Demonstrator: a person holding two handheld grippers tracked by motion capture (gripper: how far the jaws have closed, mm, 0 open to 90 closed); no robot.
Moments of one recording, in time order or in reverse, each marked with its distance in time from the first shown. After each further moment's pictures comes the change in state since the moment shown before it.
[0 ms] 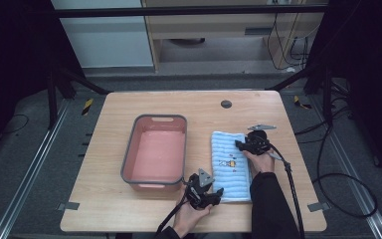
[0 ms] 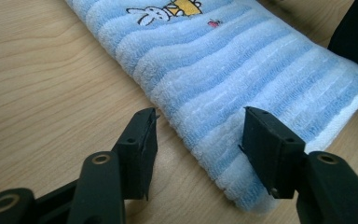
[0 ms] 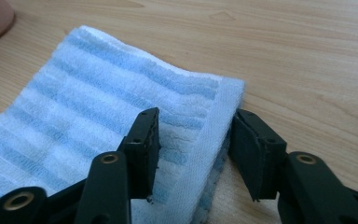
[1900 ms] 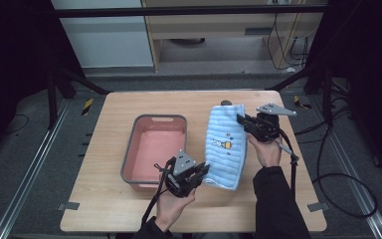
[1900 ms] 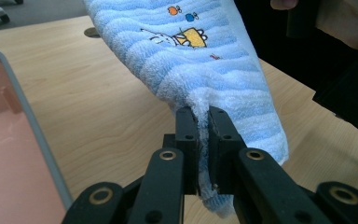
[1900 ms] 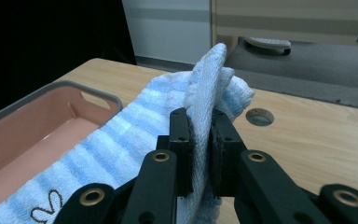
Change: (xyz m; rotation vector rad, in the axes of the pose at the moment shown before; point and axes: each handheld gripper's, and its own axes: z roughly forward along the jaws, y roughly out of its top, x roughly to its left) left arm 0.020 0.058 -0.104 -0.220 -0.020 0.010; right arm 0.054 0.077 -0.118 -0.336 0.079 -0.051
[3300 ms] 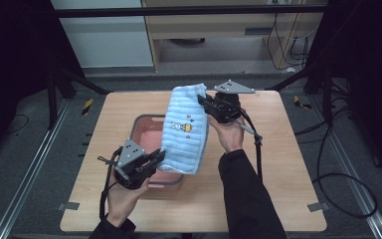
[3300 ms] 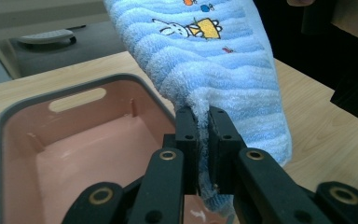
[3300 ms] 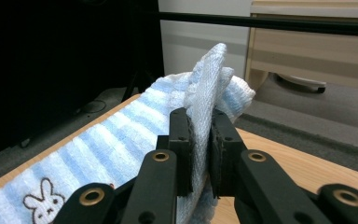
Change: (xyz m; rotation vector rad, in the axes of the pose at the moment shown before) left arm 0.066 0.014 -0.095 -0.057 0.166 0.002; right arm 0.089 0.066 0.047 -0.075 0.108 -0.074
